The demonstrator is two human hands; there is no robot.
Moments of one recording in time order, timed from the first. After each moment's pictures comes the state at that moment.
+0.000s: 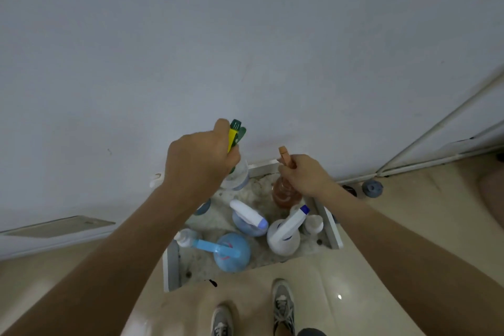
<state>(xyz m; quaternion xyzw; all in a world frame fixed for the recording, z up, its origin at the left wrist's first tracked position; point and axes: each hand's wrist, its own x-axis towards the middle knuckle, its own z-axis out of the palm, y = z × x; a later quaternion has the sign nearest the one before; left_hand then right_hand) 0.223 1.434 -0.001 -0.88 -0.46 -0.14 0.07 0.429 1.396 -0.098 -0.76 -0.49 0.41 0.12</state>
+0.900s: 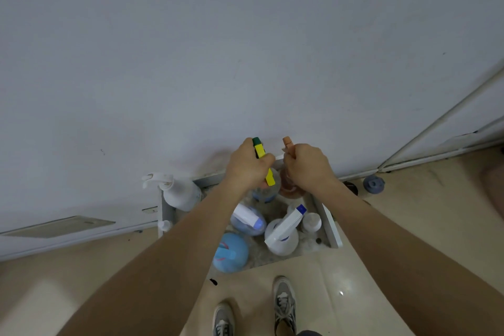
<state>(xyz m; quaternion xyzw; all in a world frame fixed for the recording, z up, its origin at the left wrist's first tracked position) 0.302 1.432 -0.063 -0.60 -0.62 -0.12 -0.49 0.432 1.399 -0.091 -0.79 -0.52 0.29 0.14</state>
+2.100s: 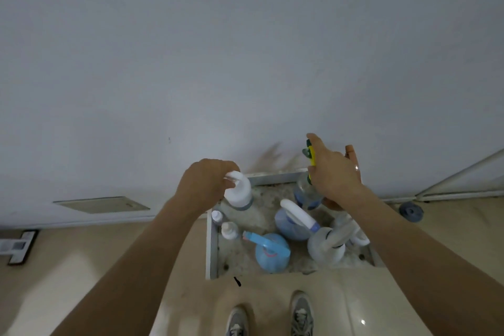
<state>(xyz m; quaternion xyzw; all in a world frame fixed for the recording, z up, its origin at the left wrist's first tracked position) 0.110 1.437 -0.047 -0.81 -0.56 -0.02 -0.16 0.360 1.408 -0.042 -0.75 -0.62 0.23 0.02</state>
